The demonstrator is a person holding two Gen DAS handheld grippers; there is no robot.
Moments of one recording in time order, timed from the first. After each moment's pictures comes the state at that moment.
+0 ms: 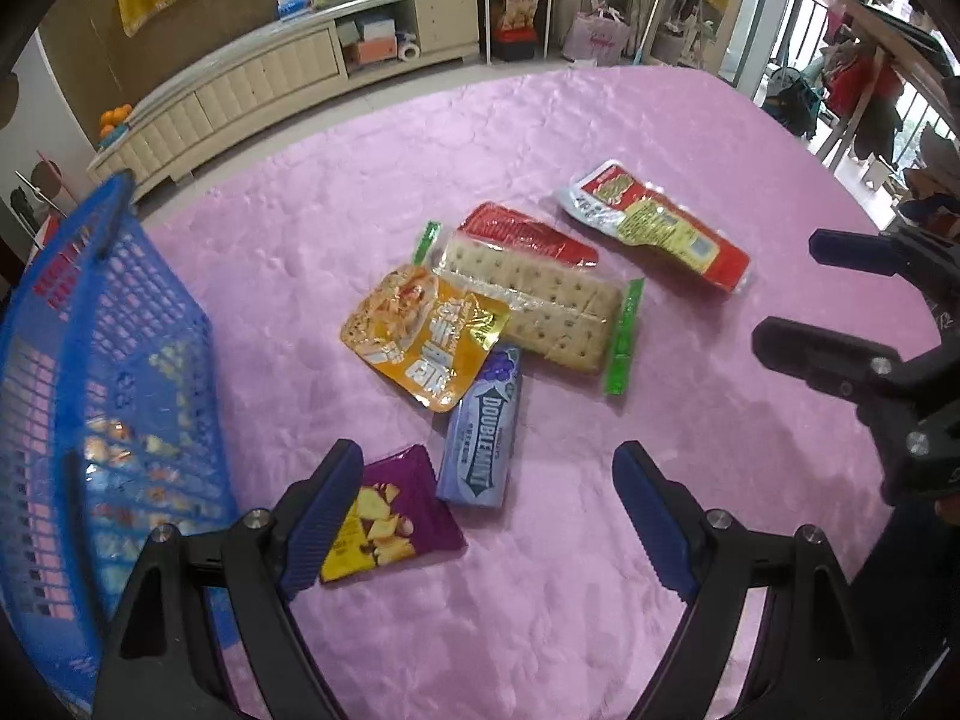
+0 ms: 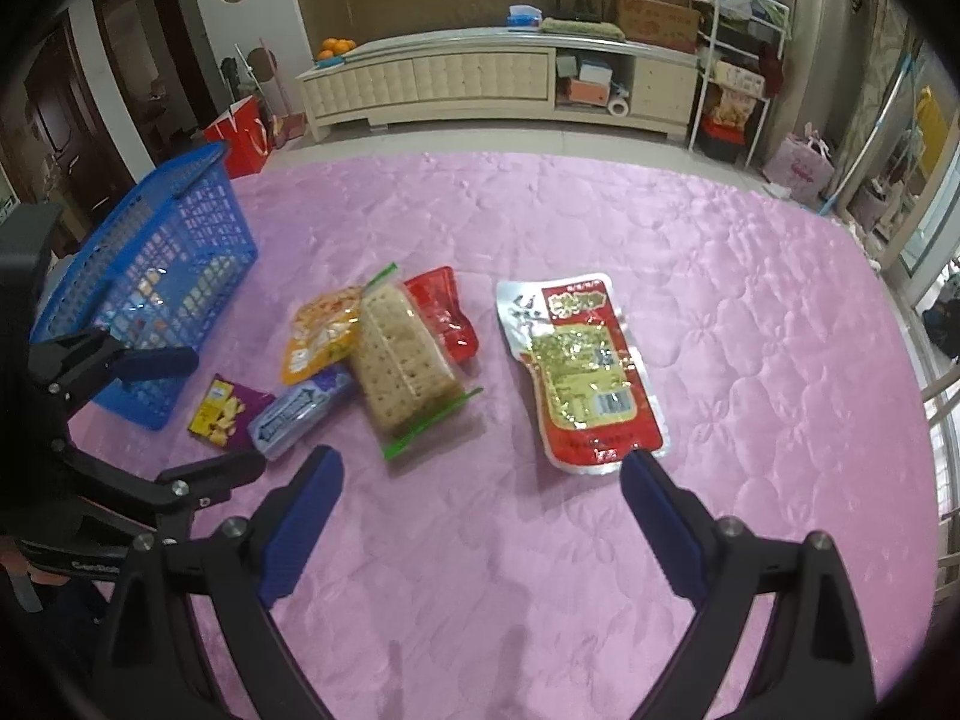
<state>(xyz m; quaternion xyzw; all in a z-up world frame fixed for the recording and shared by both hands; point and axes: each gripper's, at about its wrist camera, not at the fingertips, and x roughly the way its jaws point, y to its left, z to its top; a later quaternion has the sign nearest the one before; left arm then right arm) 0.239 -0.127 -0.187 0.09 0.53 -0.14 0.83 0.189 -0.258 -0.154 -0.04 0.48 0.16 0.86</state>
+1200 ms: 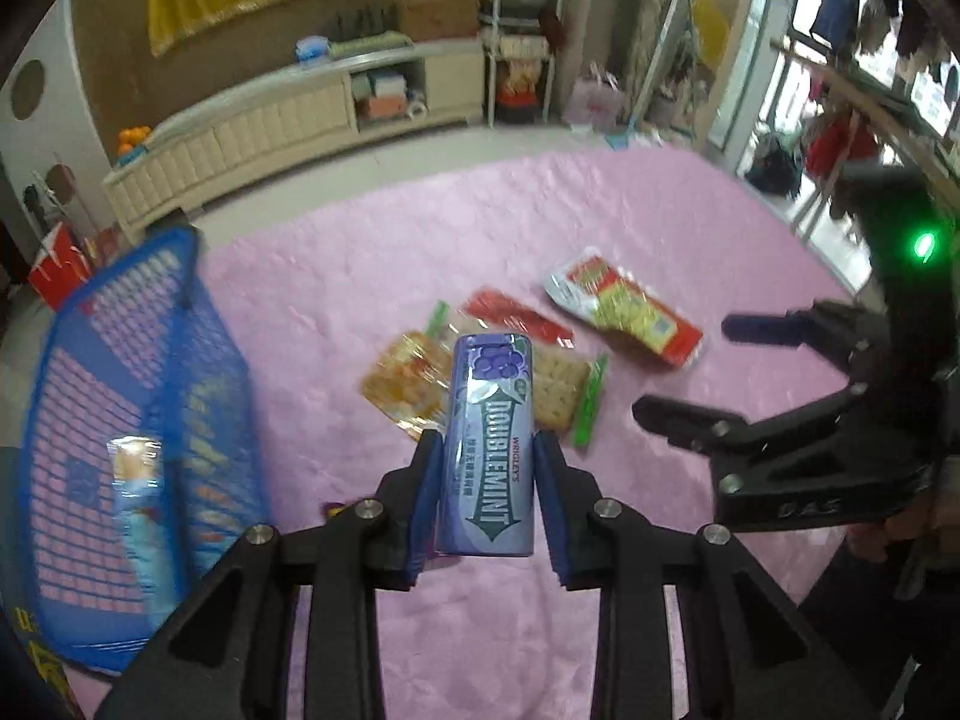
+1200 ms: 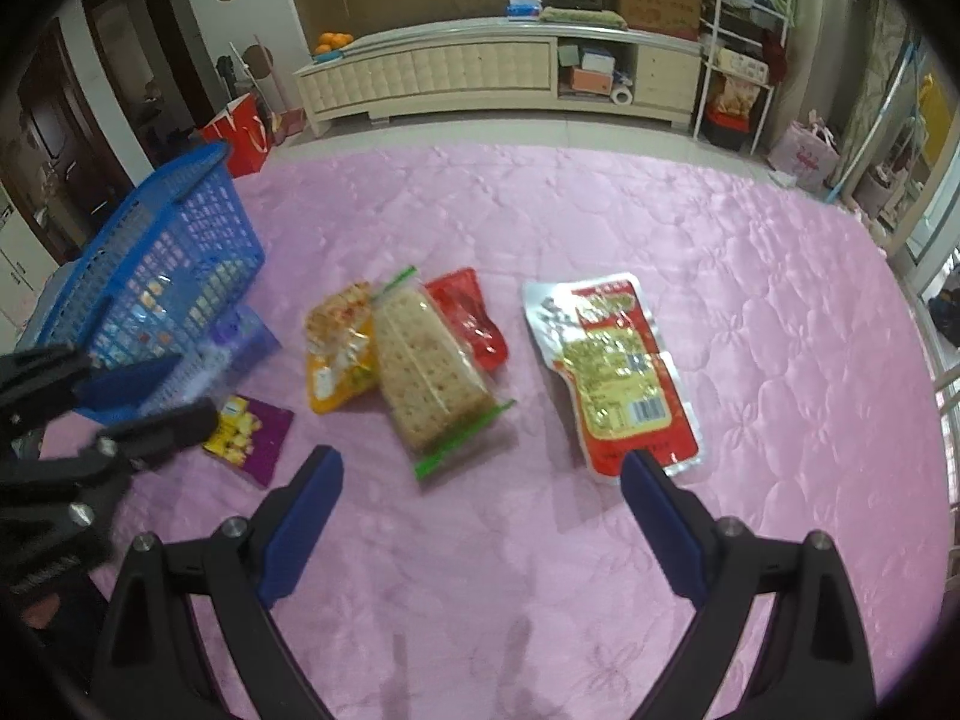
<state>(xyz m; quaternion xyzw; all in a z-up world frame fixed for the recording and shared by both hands) 0.203 -0.097 -0.112 0.05 0.46 -0.14 0.87 0.191 -0.228 -0.138 -0.04 0.49 0.17 0.85</state>
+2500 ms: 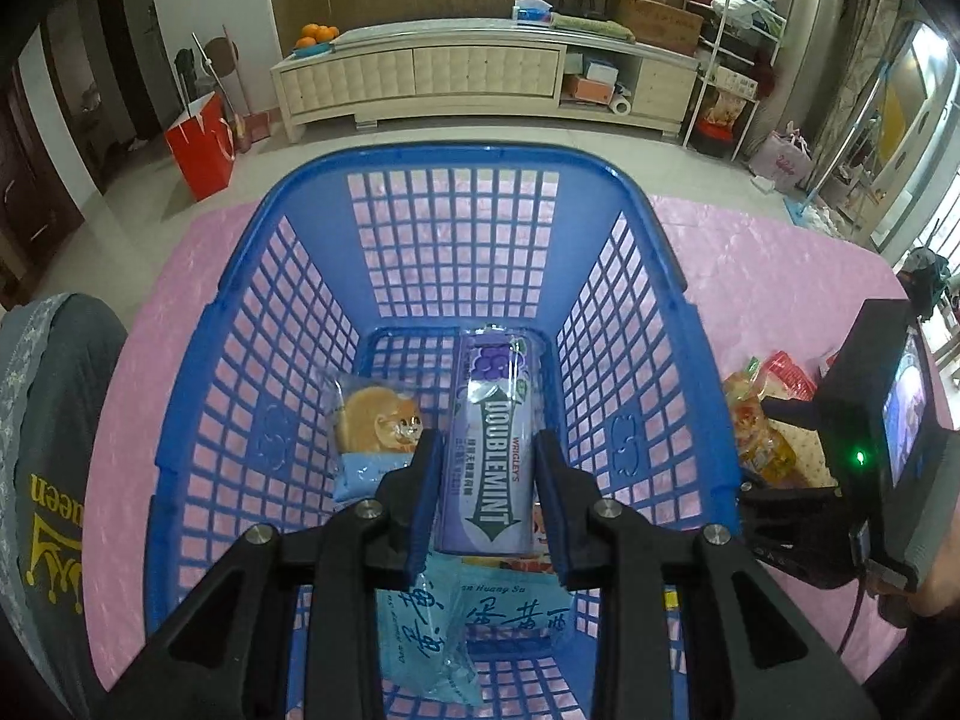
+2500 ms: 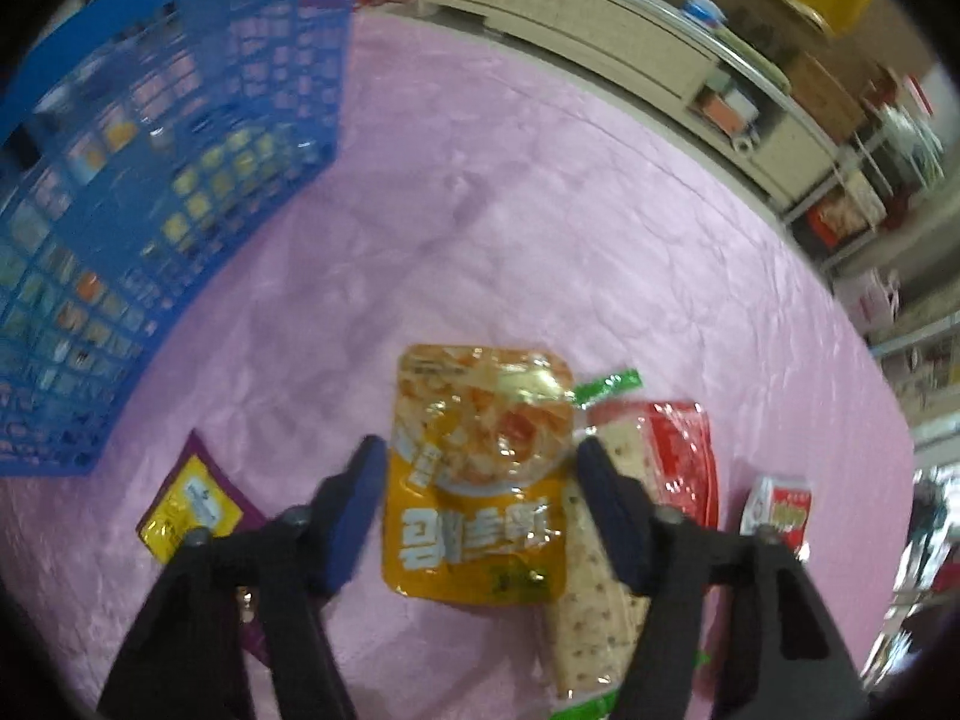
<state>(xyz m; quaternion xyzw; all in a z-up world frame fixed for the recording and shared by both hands) 0.258 0.075 -0.150 -0.04 0.50 0.04 0.86 0.257 -0.072 -0.229 -0.28 0.51 0.23 0.78</state>
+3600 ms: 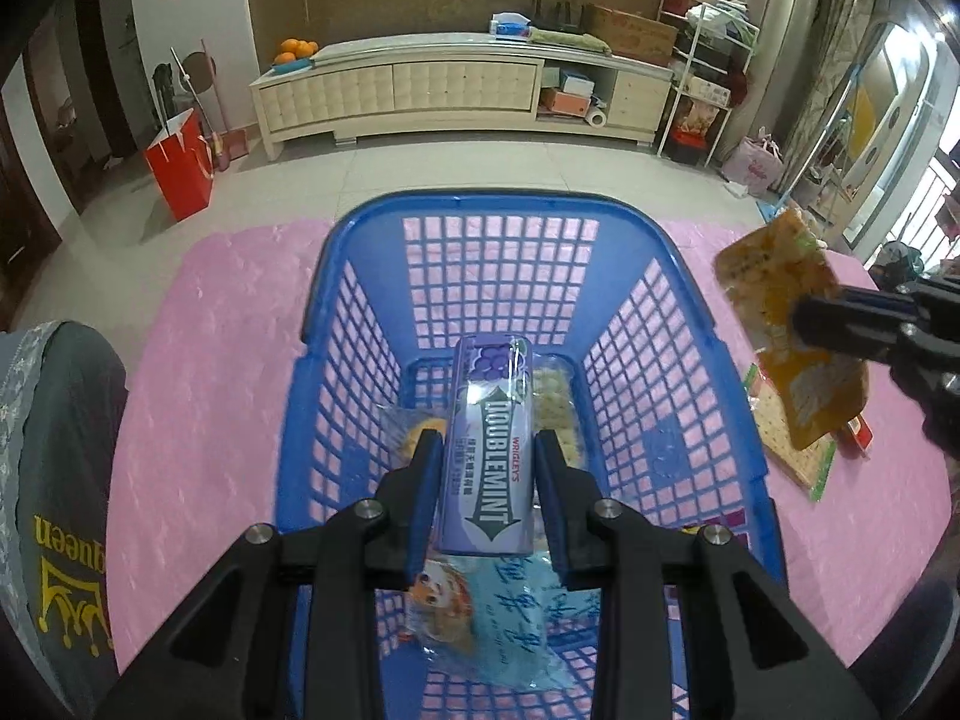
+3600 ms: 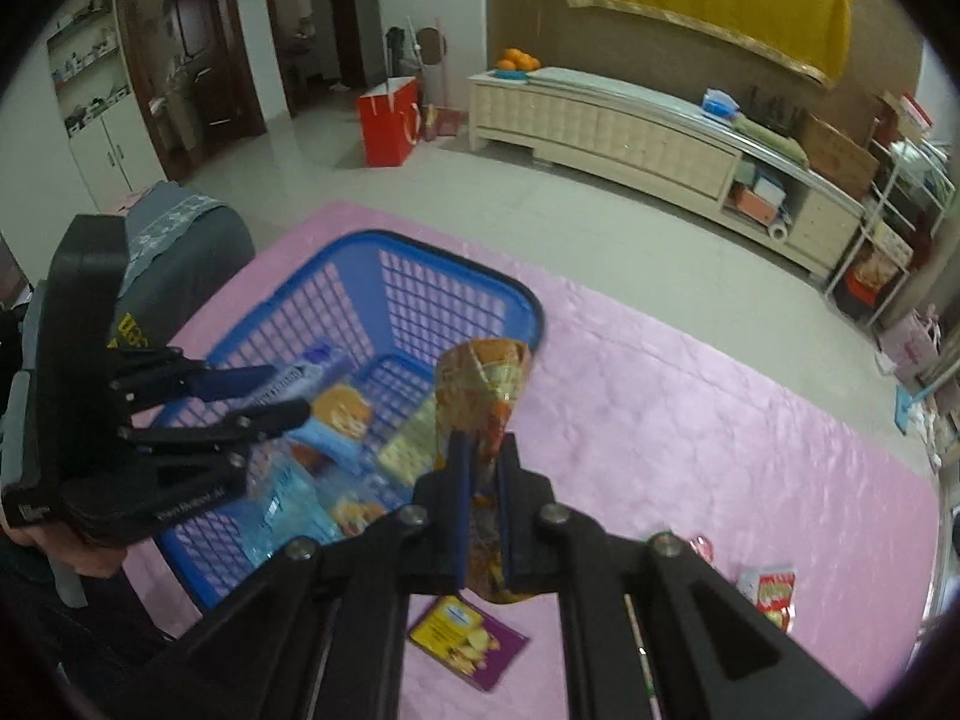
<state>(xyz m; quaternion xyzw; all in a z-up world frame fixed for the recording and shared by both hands) 0.253 0.123 -0.124 -0.04 0.48 0.00 0.87 0.247 -0.010 -0.078 -0.15 0.44 0.31 0.83</state>
